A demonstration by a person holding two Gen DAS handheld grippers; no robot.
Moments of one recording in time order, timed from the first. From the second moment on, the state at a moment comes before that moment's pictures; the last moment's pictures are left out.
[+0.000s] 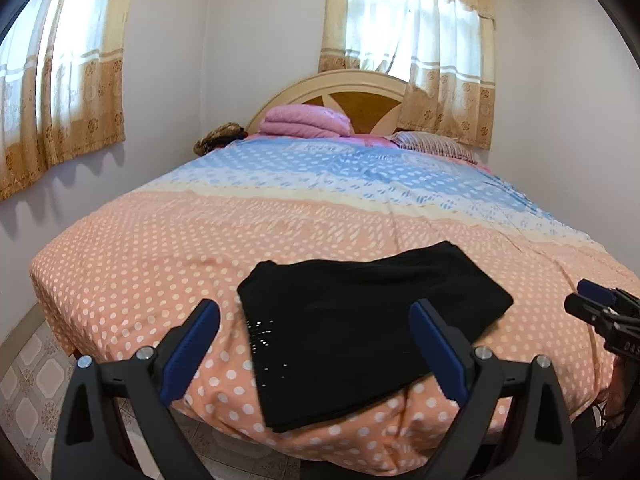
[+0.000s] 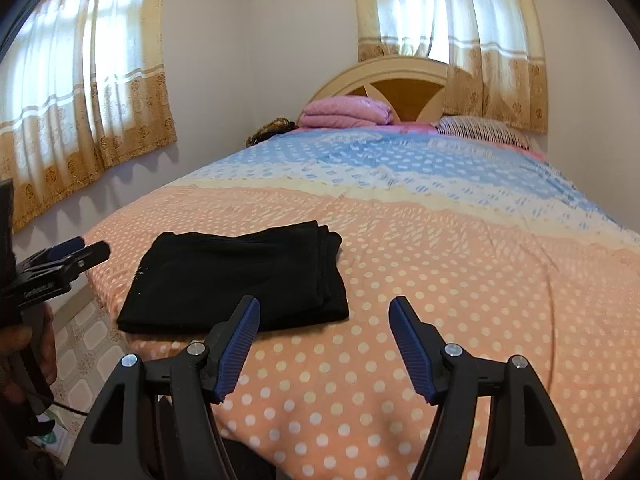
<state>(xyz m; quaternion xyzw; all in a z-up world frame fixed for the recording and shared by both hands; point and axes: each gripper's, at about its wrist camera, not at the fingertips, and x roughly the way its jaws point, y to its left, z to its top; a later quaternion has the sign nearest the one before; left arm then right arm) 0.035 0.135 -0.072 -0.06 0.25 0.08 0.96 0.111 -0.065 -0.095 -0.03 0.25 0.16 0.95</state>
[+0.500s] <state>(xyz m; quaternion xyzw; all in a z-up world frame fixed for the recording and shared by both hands) 0.023 0.118 -0.060 -0.05 0.23 0.08 0.97 0.081 -0.068 -0.073 -0.01 0.21 0.16 0.96</state>
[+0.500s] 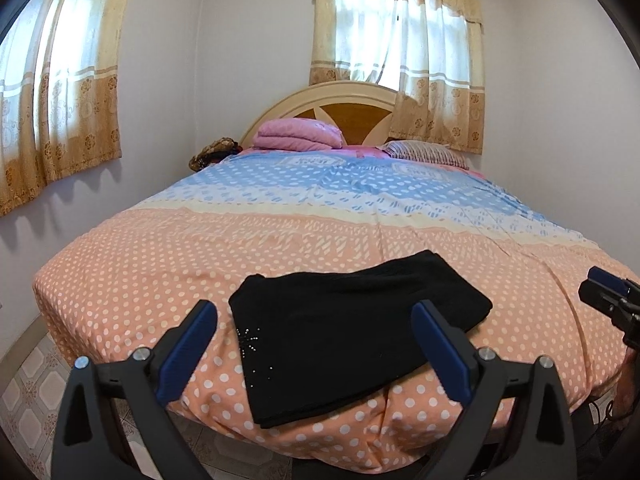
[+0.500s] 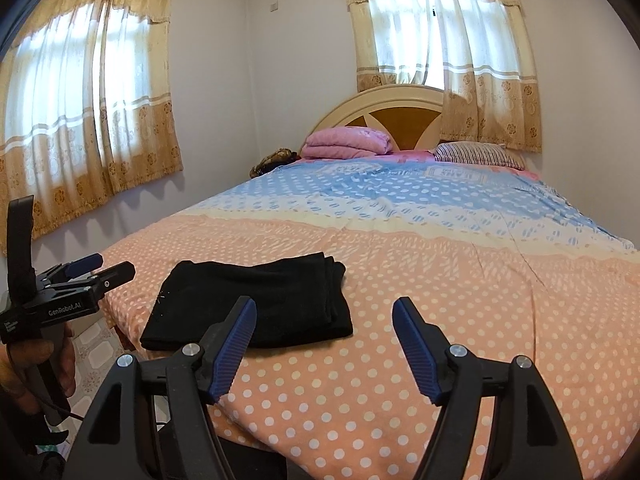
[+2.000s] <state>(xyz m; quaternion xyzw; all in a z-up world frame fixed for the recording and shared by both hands) 0.019 0.110 -0.048 -0.04 0.20 0.08 0.98 0.070 -0.064 -0.072 -0.01 0.19 0.16 0.97</state>
